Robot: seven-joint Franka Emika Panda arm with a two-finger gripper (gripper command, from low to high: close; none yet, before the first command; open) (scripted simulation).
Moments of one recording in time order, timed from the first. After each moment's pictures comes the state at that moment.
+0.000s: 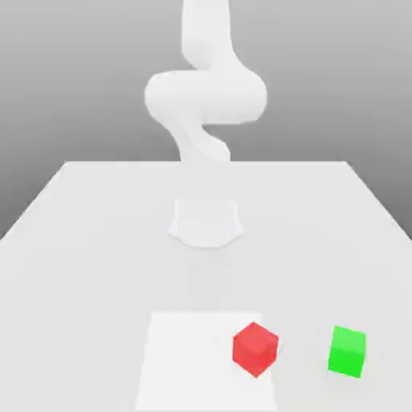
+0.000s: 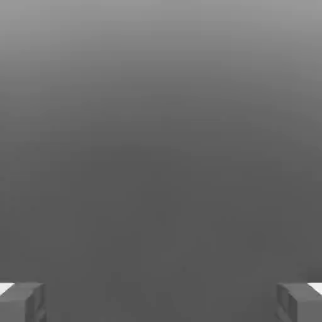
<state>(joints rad) 0.05 -0.71 -0.03 -2.34 0.02 2.35 0.72</state>
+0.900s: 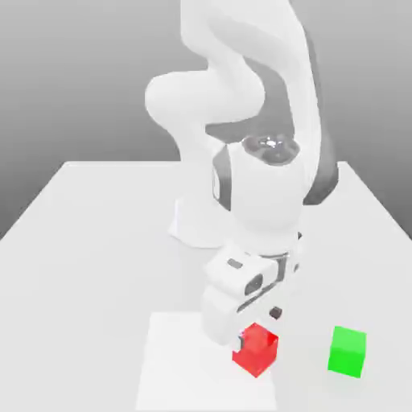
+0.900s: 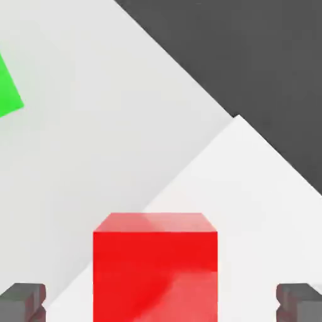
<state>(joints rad) 0.26 0.27 -0.06 -2.64 0.07 2.91 0.14</state>
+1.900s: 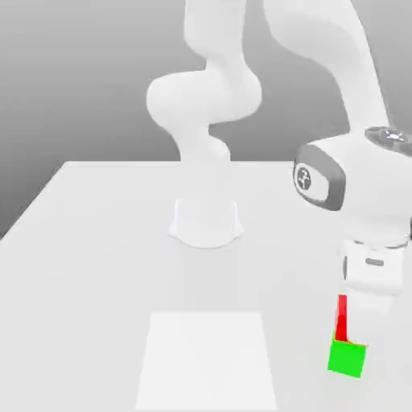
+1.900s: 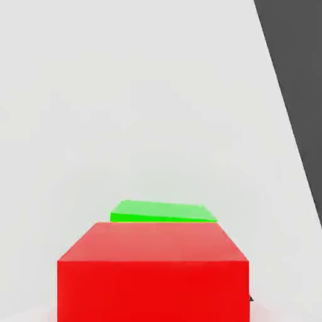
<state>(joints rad) 0.46 0.25 0.05 -2.52 -0.03 2.77 0.04</state>
